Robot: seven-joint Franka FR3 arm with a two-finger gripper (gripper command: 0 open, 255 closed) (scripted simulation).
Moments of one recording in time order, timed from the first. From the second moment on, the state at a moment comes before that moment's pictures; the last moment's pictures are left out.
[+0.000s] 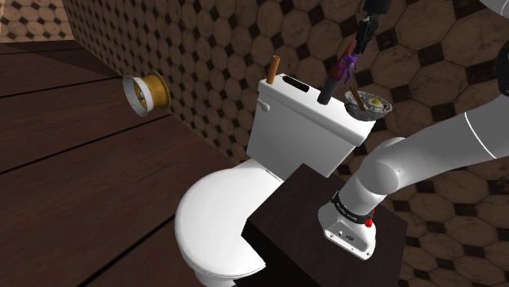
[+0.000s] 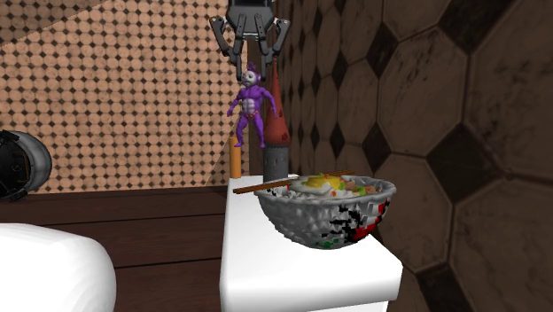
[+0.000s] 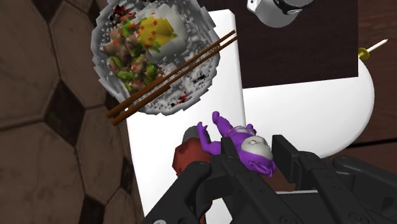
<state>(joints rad) -0.15 -0.47 -0.34 -1.80 -0.21 1.24 -0.44</state>
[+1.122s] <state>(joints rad) -0.19 -0.42 -0.48 -1.52 -0.30 1.05 -0.69</state>
